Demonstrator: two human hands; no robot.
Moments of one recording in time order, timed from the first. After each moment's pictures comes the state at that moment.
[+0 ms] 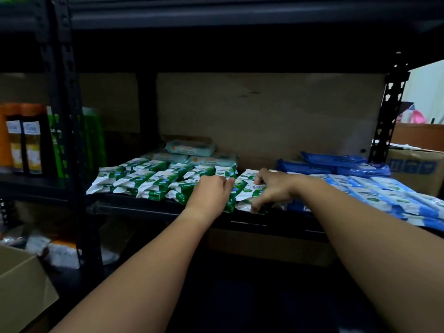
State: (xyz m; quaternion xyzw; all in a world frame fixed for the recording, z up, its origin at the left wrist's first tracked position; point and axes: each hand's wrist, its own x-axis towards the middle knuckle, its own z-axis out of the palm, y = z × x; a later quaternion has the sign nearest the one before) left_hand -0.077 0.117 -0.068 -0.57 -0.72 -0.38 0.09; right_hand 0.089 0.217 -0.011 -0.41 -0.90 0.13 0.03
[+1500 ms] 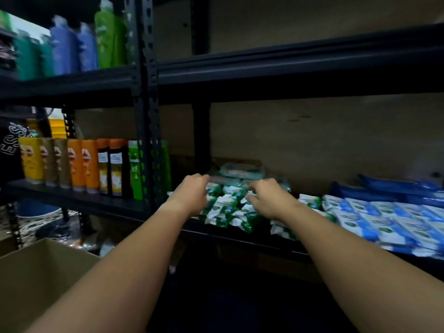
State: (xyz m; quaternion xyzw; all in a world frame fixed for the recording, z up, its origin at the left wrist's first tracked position) left_hand -0.239 0.013 0.009 -0.56 -0.80 -0.20 0.14; right_hand -0.052 0.134 0.017 -0.31 -0.93 0.04 0.18
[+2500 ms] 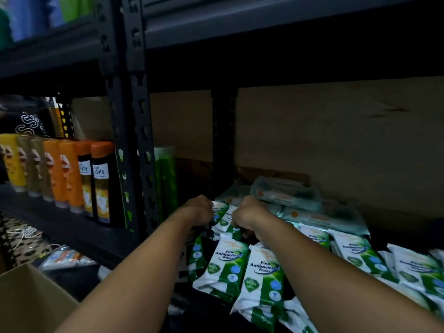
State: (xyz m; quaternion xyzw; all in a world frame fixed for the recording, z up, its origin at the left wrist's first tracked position) left_hand -0.421 0.164 -0.005 -0.39 -0.89 -0.20 -0.10; right_hand -0.285 0.238 0.007 -0.39 -0.85 0.33 0.10
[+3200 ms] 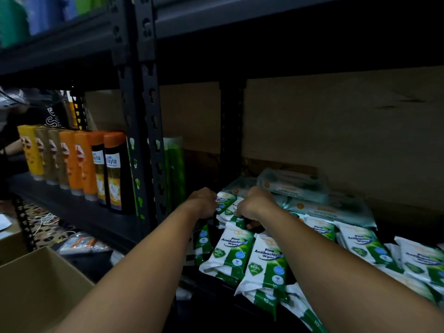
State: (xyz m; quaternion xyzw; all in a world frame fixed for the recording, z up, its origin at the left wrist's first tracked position) left_hand -0.412 0.152 -0.007 -0.38 -0.90 -0.21 -0.08; right_hand -0.281 0.233 0.008 -0.38 -0.87 0.31 0.10
